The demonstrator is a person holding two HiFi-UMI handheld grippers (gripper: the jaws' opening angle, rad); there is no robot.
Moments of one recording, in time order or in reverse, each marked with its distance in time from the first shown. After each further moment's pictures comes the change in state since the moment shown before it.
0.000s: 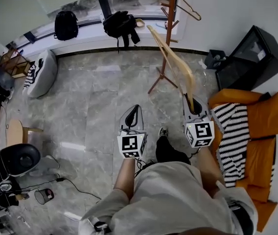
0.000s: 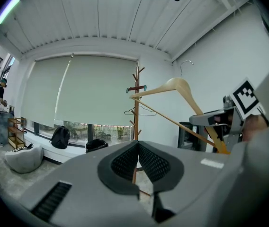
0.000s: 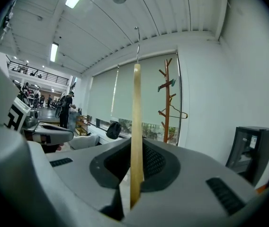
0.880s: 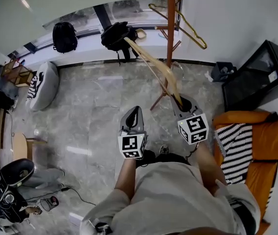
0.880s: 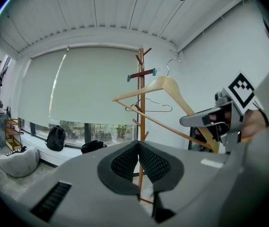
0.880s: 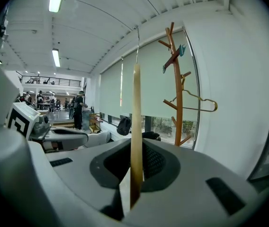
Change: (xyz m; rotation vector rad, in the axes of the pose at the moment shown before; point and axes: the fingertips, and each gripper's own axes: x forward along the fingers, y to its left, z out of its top) left arm 0.222 0.029 0.016 0.003 0.040 0.032; right arm 0.212 -0.087 -0.001 0.037 0.090 0.227
